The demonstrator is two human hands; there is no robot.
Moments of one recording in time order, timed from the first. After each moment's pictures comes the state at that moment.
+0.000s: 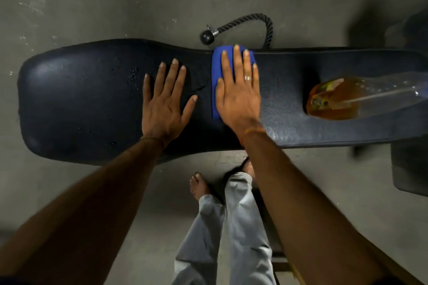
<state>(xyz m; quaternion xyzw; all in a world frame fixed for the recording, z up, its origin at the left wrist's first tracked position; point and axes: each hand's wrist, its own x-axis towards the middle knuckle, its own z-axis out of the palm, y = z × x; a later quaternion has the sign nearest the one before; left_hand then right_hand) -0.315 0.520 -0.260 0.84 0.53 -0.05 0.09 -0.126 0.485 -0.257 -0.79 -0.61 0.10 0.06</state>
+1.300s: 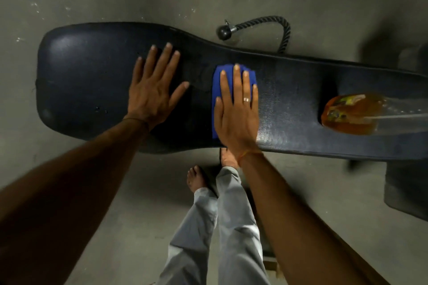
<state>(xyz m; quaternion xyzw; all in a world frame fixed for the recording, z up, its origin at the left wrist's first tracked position) -0.374 0.549 -0.244 0.83 0.54 -0.04 0.11 -0.177 0.453 -0.248 -0.76 -0.64 0.12 0.02</state>
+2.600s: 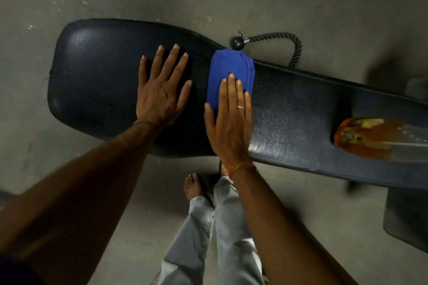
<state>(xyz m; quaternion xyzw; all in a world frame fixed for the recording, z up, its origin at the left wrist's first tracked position) -0.394 0.547 -0.253 0.80 0.59 0.00 0.09 -0.224 0.464 -0.254 -0.74 -0.66 0.10 0.08</state>
